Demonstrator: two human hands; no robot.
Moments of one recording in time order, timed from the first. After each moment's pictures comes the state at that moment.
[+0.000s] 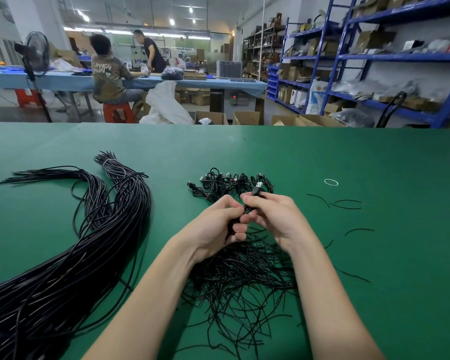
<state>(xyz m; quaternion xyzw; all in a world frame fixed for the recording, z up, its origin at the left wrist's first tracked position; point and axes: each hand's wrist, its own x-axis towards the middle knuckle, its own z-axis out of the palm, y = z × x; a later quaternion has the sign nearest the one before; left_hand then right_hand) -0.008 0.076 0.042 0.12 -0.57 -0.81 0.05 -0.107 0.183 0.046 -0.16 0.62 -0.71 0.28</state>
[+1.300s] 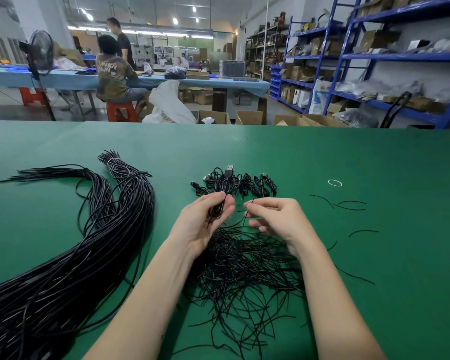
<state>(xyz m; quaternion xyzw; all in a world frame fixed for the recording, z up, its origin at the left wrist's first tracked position) -0.007 0.050 0.032 0.22 -0.34 -0.88 0.23 -0.104 0.190 0.041 -0.19 0.71 -0.64 0.23</state>
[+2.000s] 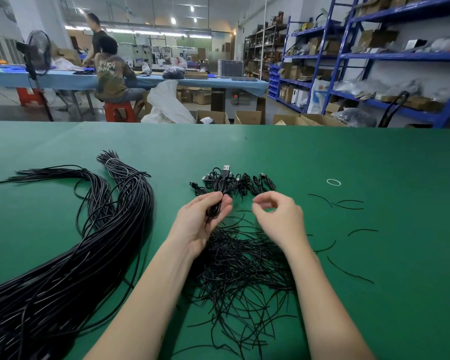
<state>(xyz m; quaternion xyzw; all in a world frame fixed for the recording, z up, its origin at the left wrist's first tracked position) -0.008 0.048 0.028 0.22 -0.36 -0.88 0.24 -0.110 0.183 0.025 -0.24 0.85 -0.47 0.00</state>
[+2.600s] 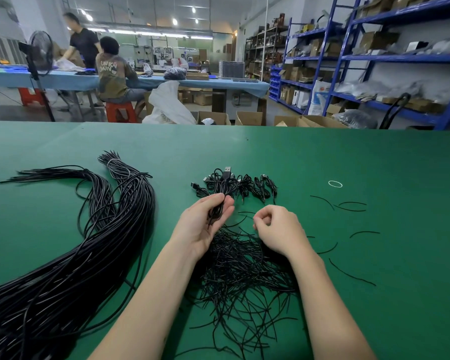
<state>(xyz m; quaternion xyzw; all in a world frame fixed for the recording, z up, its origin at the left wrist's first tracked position) -0.006 0.051 0.032 0.23 -0.32 -0.89 0.23 -0.112 0.184 0.018 -0.26 0.90 -0.33 0.06</state>
